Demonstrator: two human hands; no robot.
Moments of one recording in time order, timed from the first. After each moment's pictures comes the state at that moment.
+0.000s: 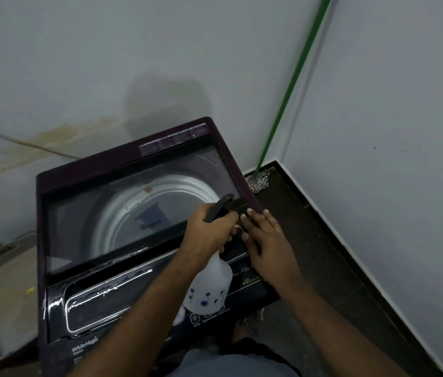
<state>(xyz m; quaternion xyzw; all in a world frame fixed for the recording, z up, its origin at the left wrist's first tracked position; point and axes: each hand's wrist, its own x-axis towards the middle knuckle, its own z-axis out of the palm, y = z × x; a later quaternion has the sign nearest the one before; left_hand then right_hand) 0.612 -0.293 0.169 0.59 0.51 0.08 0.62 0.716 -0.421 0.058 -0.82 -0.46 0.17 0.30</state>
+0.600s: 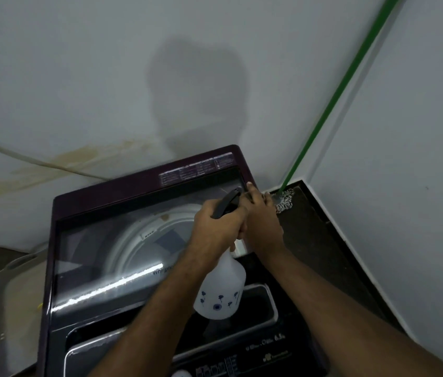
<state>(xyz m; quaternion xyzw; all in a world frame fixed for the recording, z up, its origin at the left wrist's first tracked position) 0.671 -0.203 0.202 0.54 0.54 0.14 0.63 0.798 -0.219 0.019 -0.82 -0.55 0.11 0.11</state>
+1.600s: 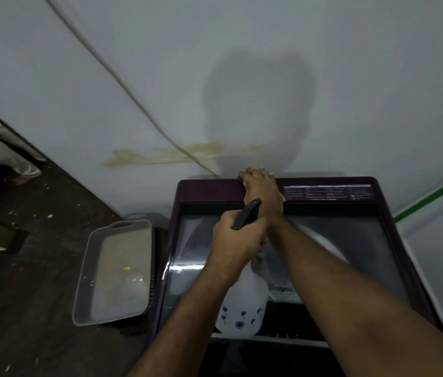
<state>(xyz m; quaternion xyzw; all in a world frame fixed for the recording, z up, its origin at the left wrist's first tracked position) 0.497 -0.101 0.186 0.48 0.61 0.25 0.58 0.621 0.010 0.057 -0.74 -0.63 0.12 0.22</state>
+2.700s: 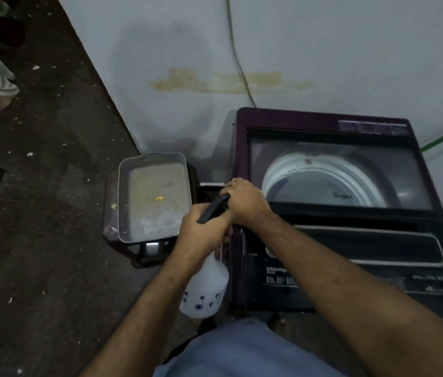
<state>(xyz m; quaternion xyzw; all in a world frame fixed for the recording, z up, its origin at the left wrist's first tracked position) 0.191 -0.177 0.163 0.46 0.61 0.21 0.60 0.341 -0.125 0.080 -0.61 -0.78 0.14 -0.01</state>
